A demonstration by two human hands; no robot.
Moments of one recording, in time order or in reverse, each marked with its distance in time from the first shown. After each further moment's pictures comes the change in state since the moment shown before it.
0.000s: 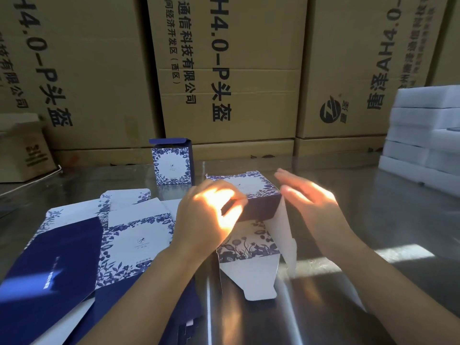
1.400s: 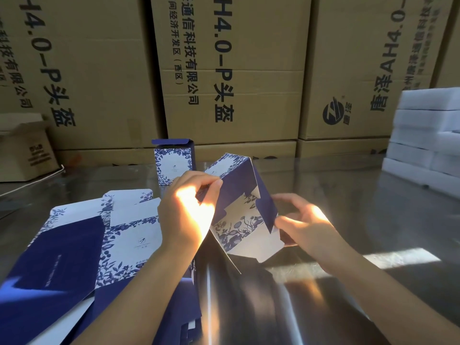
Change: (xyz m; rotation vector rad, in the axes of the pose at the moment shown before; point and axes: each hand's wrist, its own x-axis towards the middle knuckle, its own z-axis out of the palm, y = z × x) left_hand 0.004 -0.017 -0.001 -0.139 0.272 -0.244; right_hand -0.009 0.009 0.012 -0.010 -0.136 0.319
